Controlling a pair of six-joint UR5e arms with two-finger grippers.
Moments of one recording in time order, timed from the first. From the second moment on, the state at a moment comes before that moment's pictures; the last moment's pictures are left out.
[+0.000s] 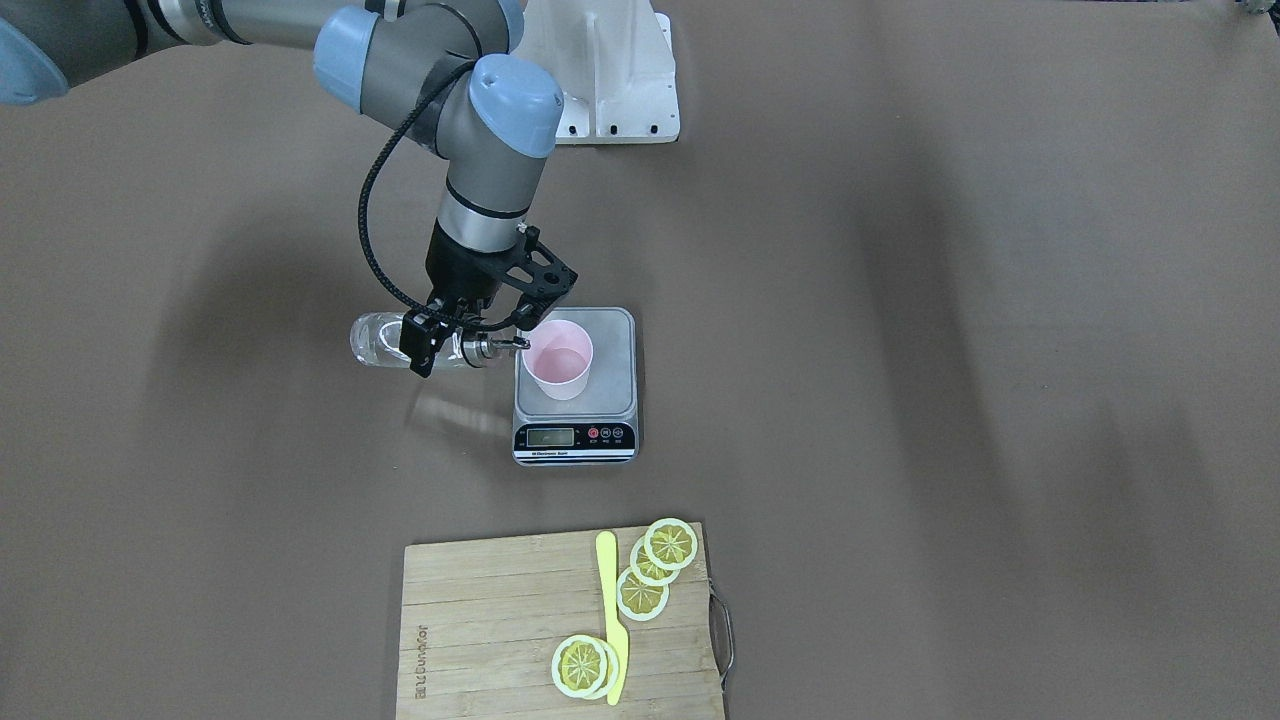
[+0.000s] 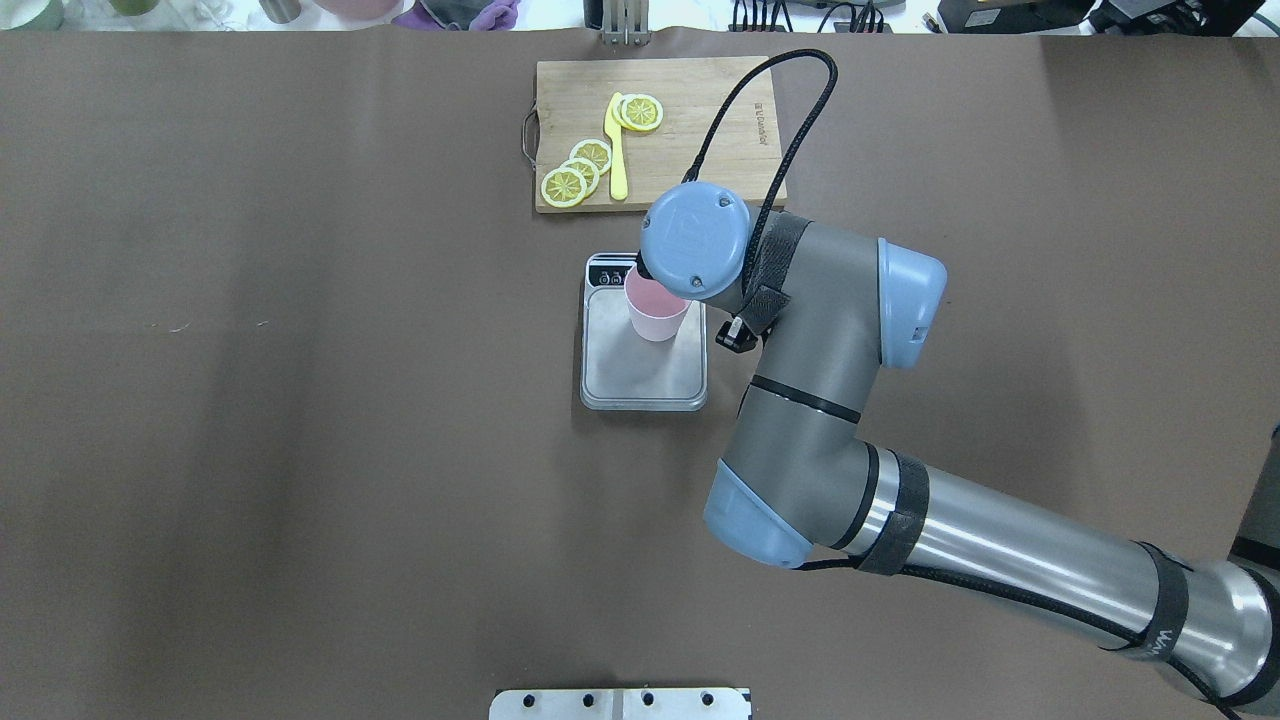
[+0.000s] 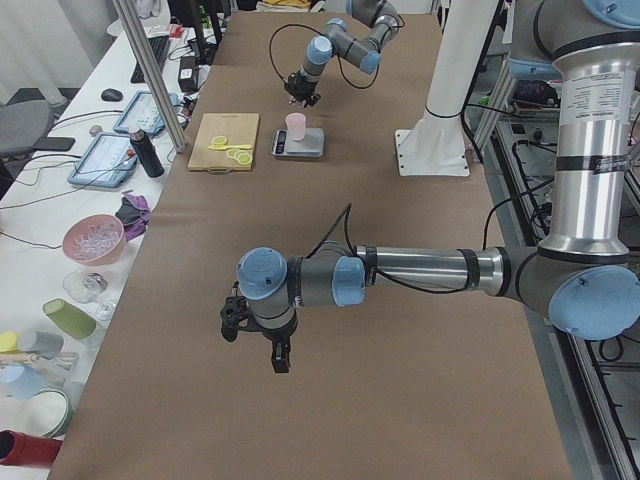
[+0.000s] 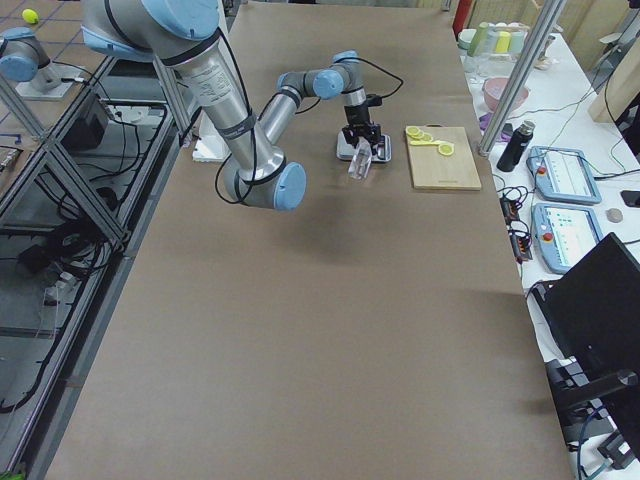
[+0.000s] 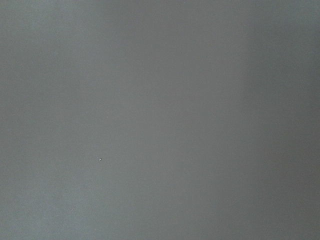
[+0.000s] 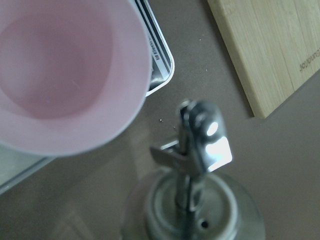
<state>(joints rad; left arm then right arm) -1.60 -1.54 -1.62 -1.49 -2.34 0.00 0.53 -0.80 1.65 -1.96 1.49 0.13</state>
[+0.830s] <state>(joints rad) -1.60 -1.54 -1.62 -1.50 -2.35 0.00 0.53 -0.76 1.62 -2.05 1.46 0.13</state>
